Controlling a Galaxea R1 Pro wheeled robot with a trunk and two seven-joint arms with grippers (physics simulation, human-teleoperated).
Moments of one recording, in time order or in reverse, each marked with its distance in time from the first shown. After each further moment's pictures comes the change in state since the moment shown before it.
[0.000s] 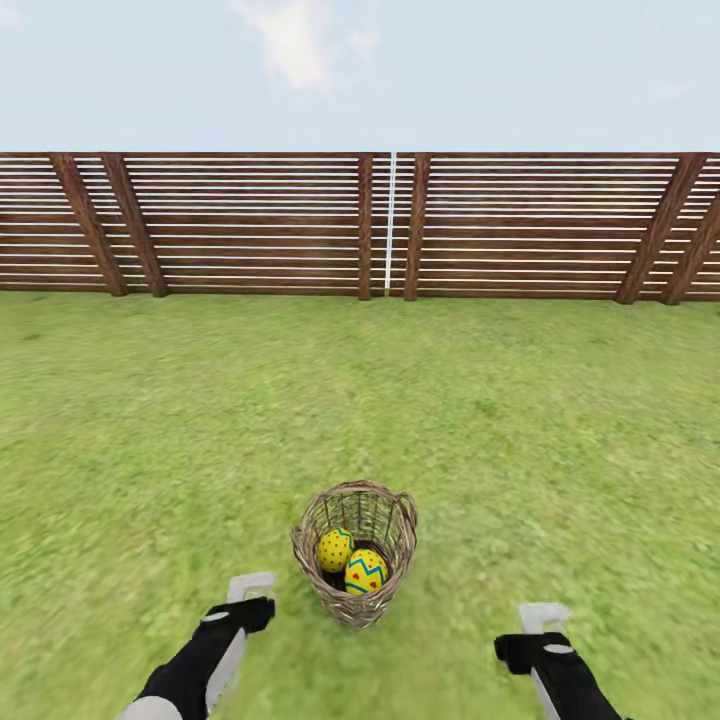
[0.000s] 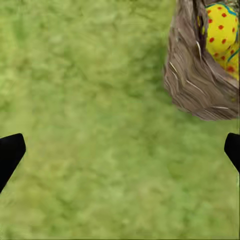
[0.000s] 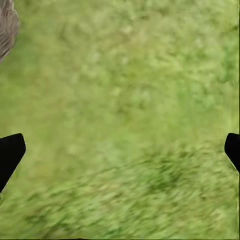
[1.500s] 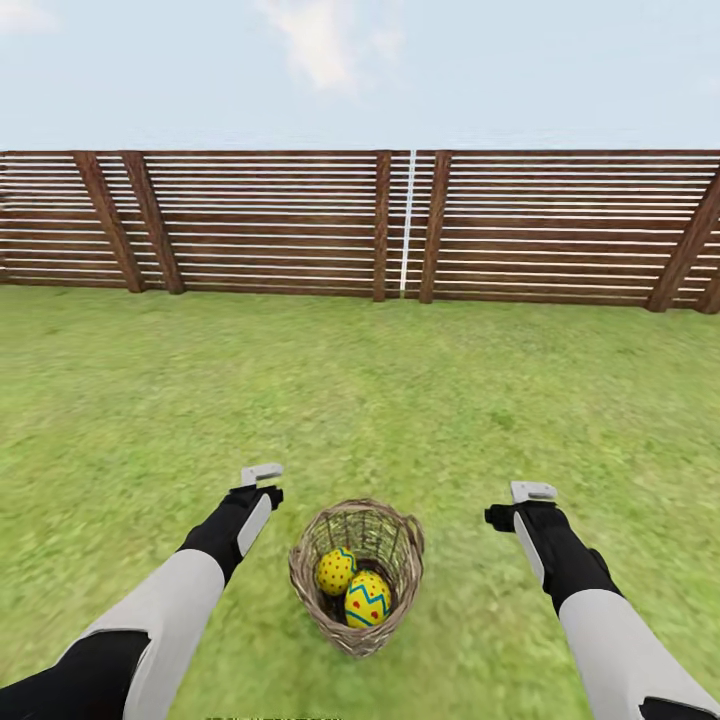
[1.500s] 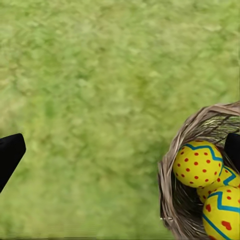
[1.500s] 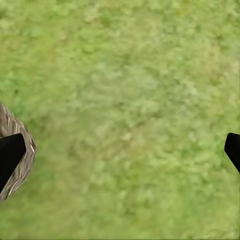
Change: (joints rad) left arm -0.364 -0.044 0.000 0.024 0.077 0.184 0.238; right arm -0.447 0.002 -0.096 0.151 0.005 0.147 -0.013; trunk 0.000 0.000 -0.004
